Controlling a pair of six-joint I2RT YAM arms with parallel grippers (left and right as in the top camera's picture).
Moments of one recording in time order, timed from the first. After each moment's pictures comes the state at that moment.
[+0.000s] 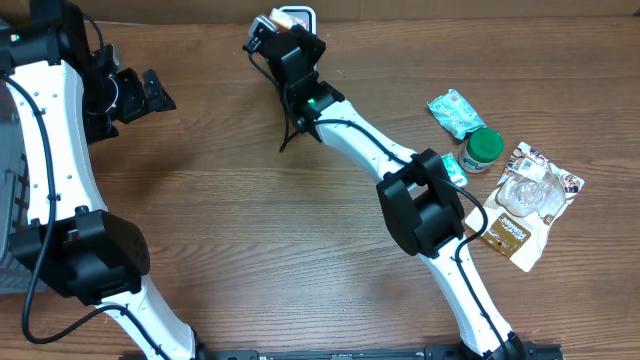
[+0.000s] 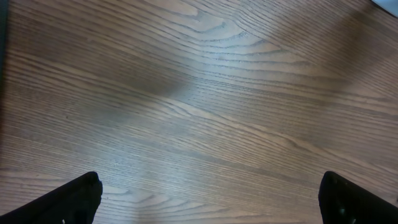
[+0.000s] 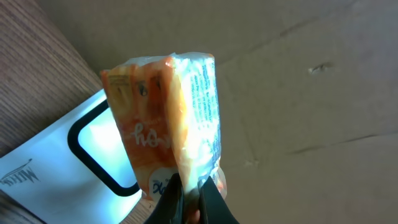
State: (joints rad) left arm 0.26 2.03 2.16 -1.53 0.17 -0.16; right arm 0.62 2.54 2.15 0.02 0.62 -0.79
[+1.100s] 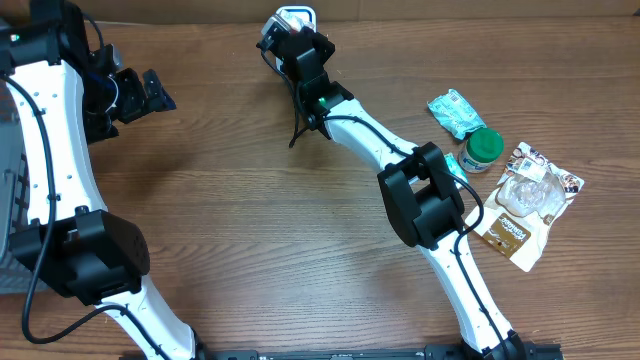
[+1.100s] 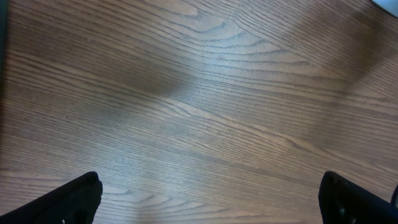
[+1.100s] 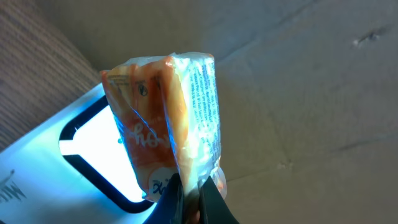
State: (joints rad) left arm 0.26 2.03 2.16 -1.53 0.17 -0.16; right arm 0.57 2.60 2.15 0.11 0.52 -0.74
